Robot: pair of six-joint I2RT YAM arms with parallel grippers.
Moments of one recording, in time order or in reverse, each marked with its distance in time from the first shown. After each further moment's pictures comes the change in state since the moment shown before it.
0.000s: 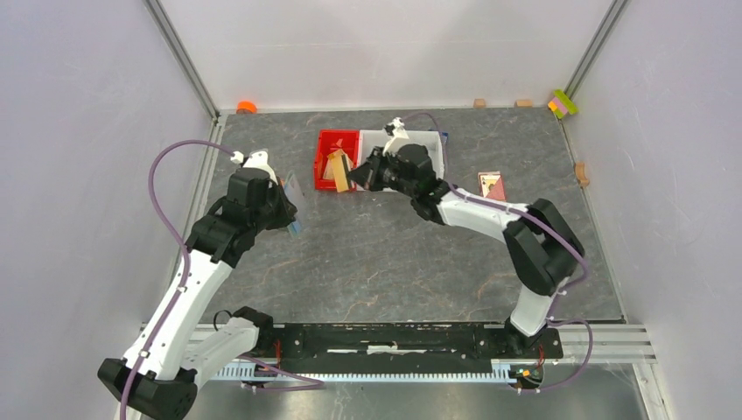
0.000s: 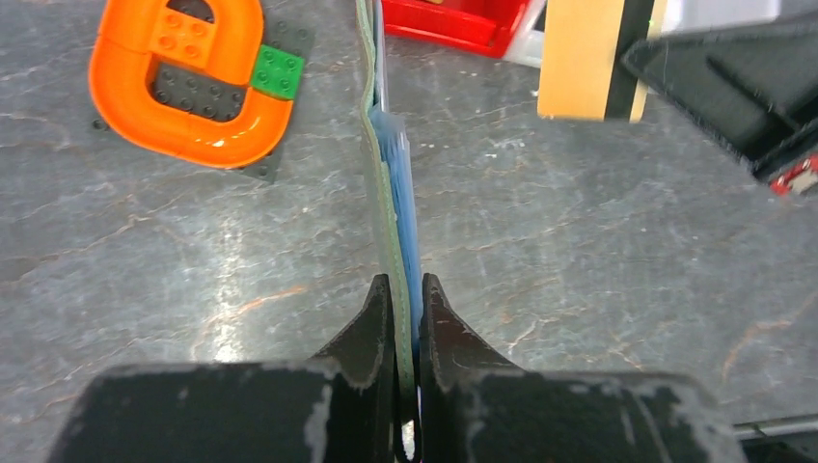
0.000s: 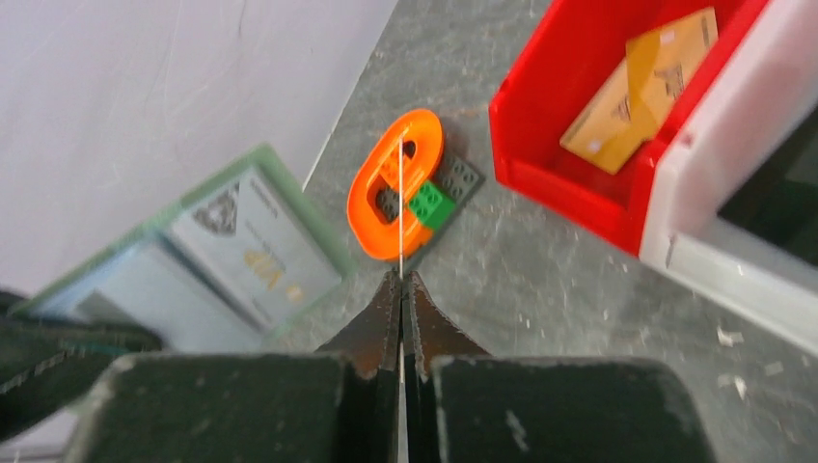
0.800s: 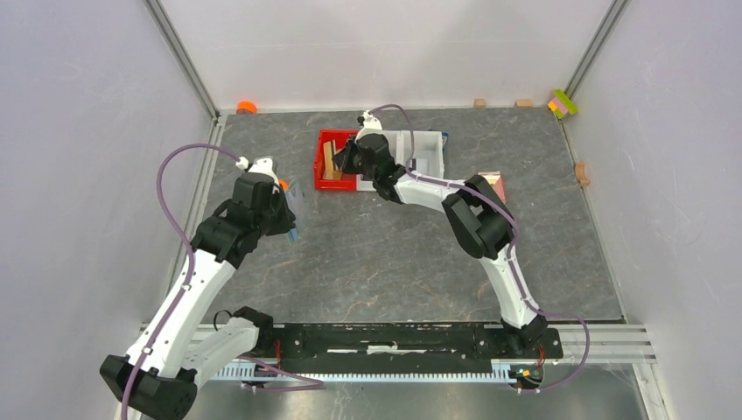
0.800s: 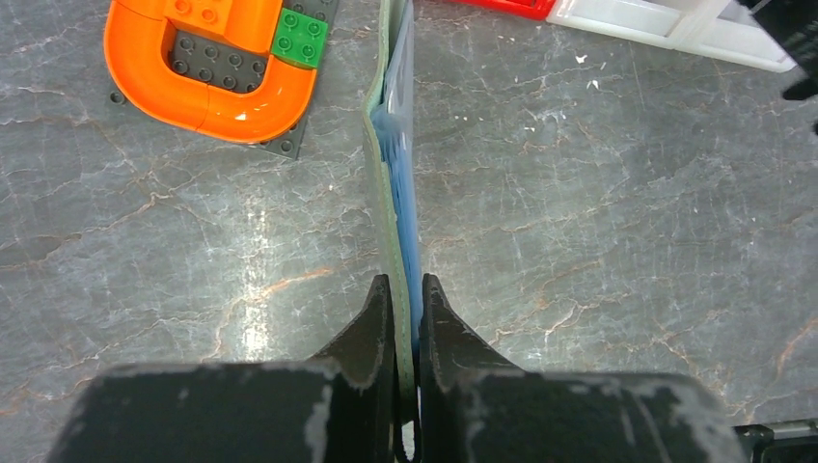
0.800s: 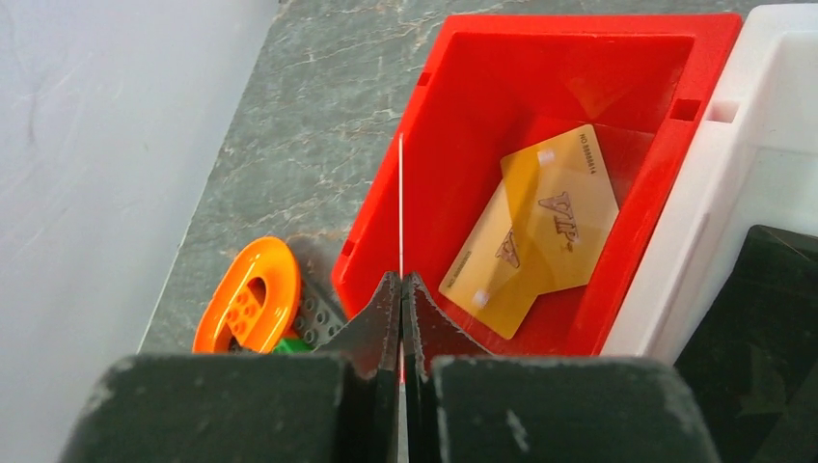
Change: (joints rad) left arm 0.000 0.005 -0.048 -0.035 -0.041 0.040; right arm 0.029 0.534 0.547 -0.073 0.259 -0.085
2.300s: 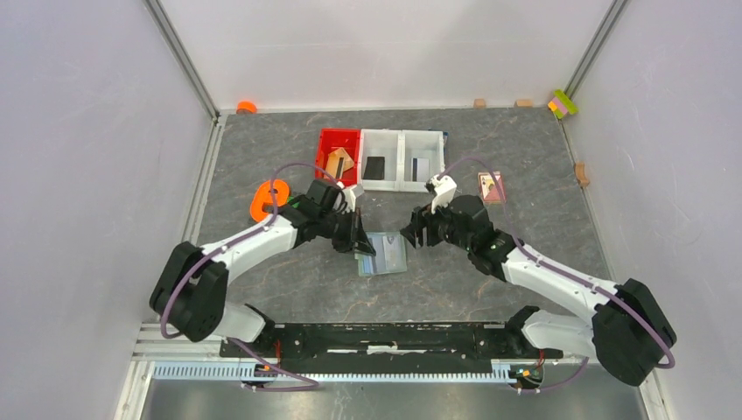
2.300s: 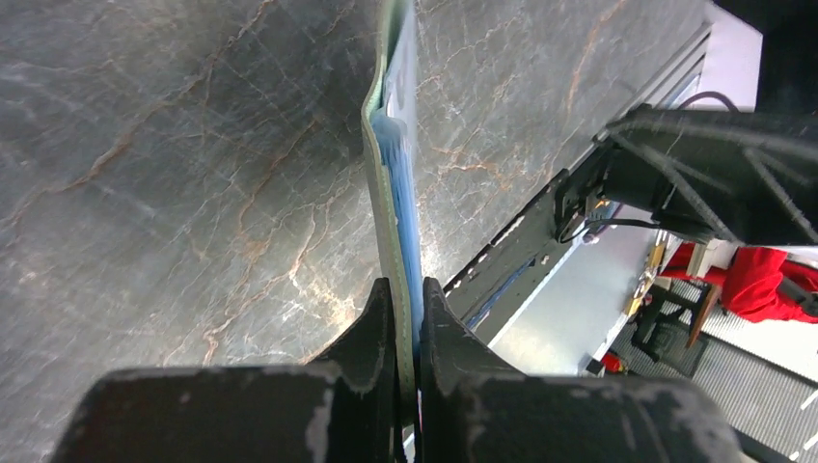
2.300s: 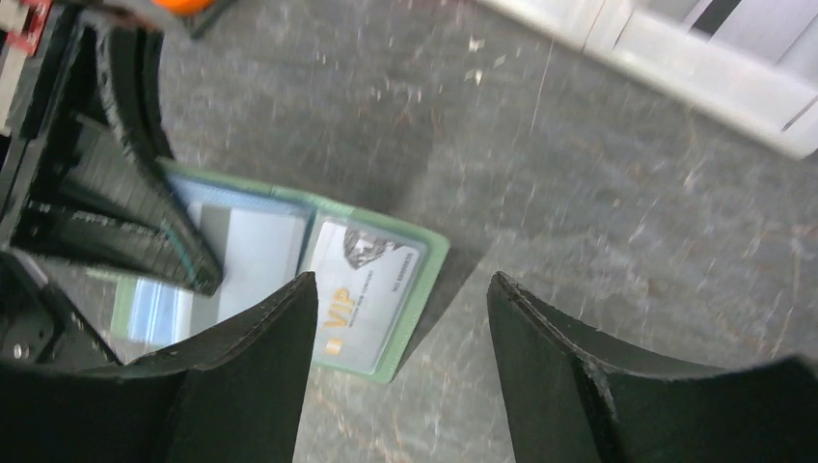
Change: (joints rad) left arm -0.182 0.466 -0.172 0.489 0.746 -0.144; right arm -0.045 -1.085 -1.009 -0.241 -0.124 -0.351
